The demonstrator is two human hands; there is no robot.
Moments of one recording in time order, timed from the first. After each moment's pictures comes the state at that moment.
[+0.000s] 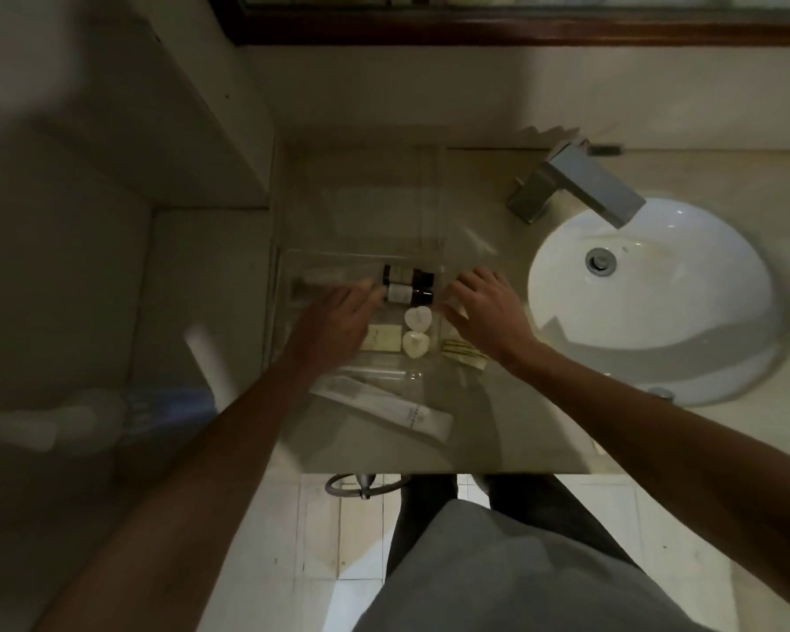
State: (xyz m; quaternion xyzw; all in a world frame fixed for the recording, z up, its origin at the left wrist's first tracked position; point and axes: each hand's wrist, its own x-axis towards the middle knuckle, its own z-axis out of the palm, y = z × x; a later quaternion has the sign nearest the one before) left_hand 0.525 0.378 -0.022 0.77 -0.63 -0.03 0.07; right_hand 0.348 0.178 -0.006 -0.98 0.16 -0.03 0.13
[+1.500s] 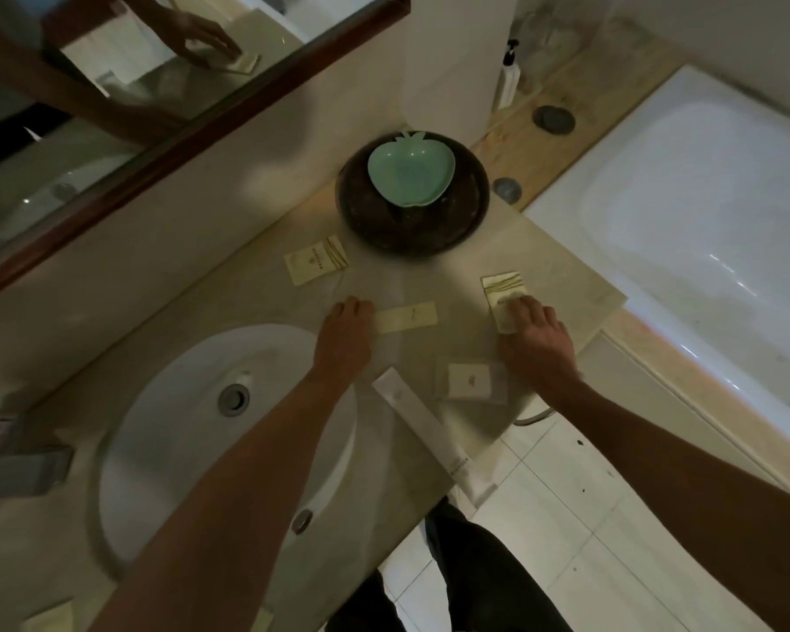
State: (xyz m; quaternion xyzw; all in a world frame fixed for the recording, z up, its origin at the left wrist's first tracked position) left_hand 0.044 -0.190 -0.047 0.66 -0.74 -0.13 0.03; right_hand -0.260 -0.181 -0.051 -0.72 0.68 -0.07 0.13
